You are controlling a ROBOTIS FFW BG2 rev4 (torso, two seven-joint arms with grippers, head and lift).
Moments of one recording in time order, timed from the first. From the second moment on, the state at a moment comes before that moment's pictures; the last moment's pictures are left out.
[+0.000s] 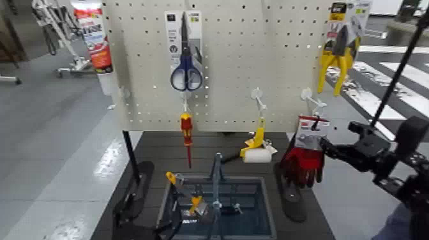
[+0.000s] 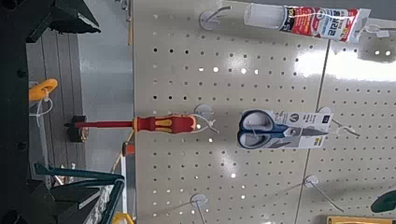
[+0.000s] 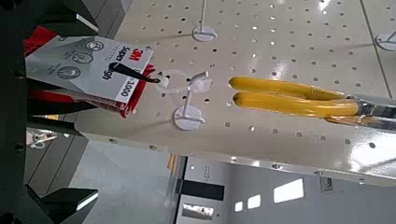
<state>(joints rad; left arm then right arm) 0.30 0.00 -0.10 -1.62 0.02 -0.54 -0.13 -0.17 -0.35 -0.15 -1.55 -0.22 0.08 0.64</state>
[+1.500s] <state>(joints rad) 0.29 0.00 -0.11 -1.61 0.01 -0.54 -0.13 -0.40 -0.41 0.08 -1.27 -0.30 0.07 0.78</state>
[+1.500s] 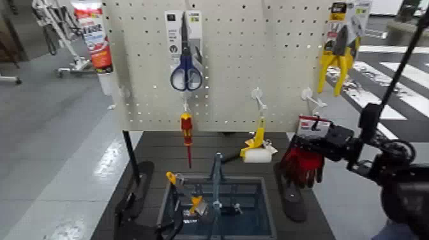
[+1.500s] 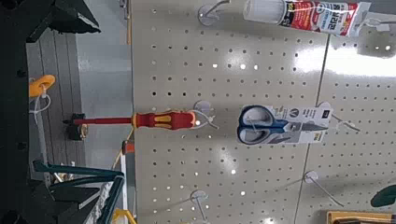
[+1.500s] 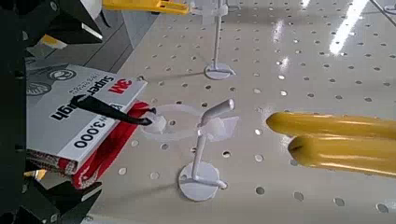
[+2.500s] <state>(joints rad) 0.29 0.00 -0.11 -1.61 0.01 -0.54 -0.13 -0.42 -0.43 0.10 -1.28 -0.28 0.11 0.81</state>
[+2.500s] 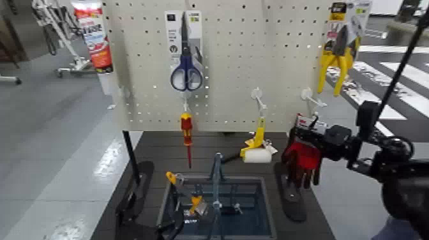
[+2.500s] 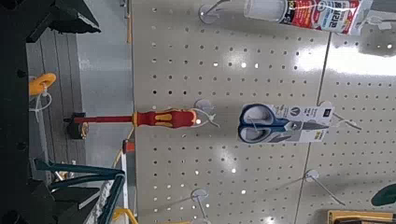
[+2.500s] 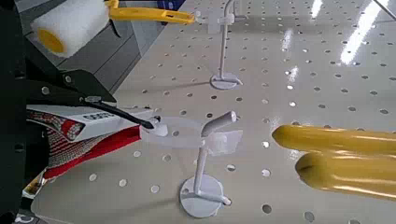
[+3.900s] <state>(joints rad) 0.30 0.00 -0.11 -1.61 0.01 -0.54 -0.12 -0.12 -0.39 -0.03 -1.88 -0.34 0.38 0.77</state>
